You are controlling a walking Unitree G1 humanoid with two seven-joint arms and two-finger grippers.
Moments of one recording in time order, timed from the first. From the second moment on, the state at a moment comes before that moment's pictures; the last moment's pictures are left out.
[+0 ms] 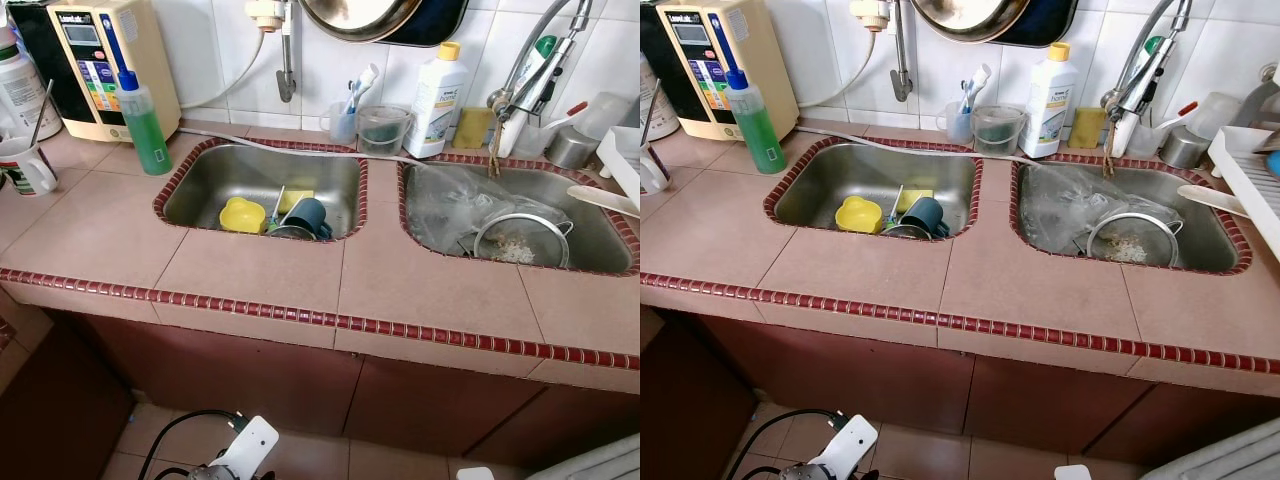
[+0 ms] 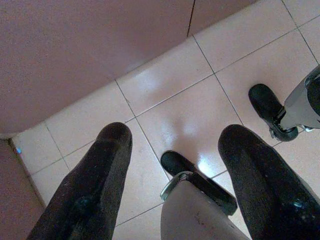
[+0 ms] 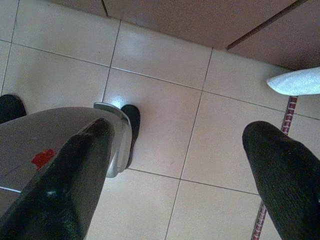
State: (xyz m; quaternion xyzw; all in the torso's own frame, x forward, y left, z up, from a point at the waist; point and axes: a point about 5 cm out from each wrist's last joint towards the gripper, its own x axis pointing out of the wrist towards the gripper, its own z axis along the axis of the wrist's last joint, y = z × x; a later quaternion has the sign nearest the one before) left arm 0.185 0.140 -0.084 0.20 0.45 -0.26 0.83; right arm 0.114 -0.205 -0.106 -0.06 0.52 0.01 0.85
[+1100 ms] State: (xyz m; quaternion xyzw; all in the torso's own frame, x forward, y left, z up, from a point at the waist) left arm 0.185 0.140 -0.084 0.20 0.45 -0.26 0.83; right arm 0.114 -0.205 -0.106 -0.06 0.52 0.01 0.85
